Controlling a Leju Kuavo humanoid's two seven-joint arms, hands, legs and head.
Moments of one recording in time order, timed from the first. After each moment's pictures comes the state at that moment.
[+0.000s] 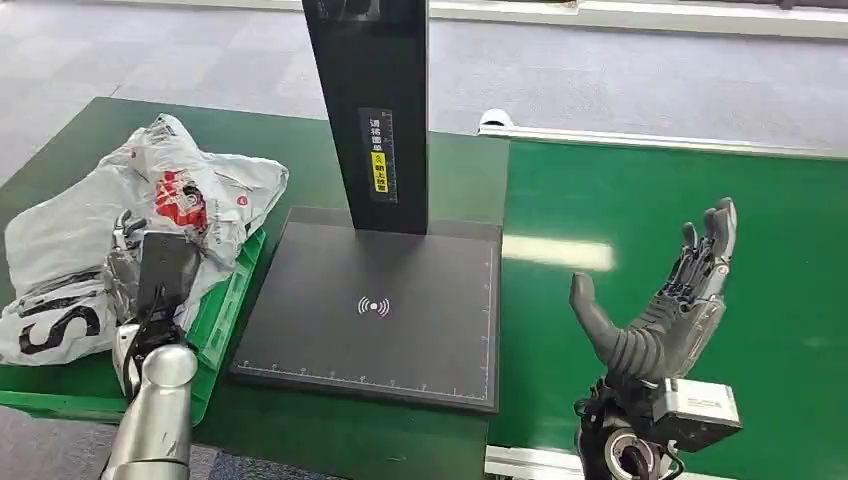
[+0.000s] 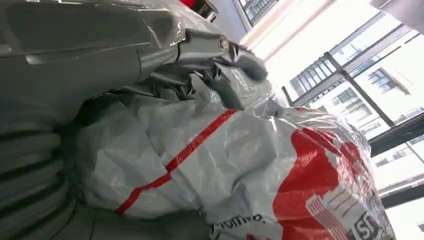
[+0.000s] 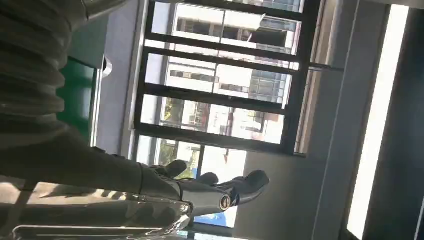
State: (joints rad) left arm -0.35 -0.13 0.22 -1.20 -0.68 0.49 -0.19; right arm -0.04 0.20 0.17 -1.74 0.28 -0.33 -0.56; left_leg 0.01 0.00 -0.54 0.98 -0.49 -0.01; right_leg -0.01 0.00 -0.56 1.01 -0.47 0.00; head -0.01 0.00
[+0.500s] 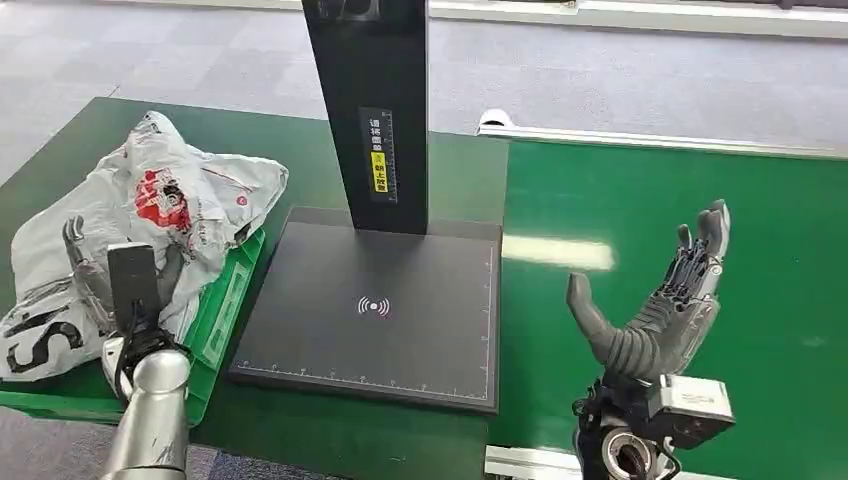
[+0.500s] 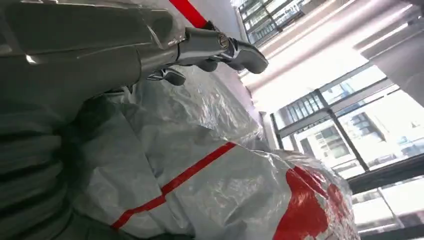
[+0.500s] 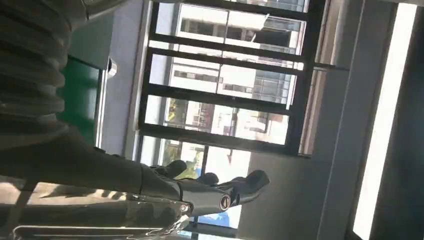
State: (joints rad) left arm -0.33 -0.12 0.22 -1.23 -0.53 0.65 -0.31; right arm -0.04 0.20 0.17 -1.73 0.28 -0.35 -0.56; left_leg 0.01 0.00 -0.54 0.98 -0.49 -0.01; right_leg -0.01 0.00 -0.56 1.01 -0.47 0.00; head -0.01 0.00
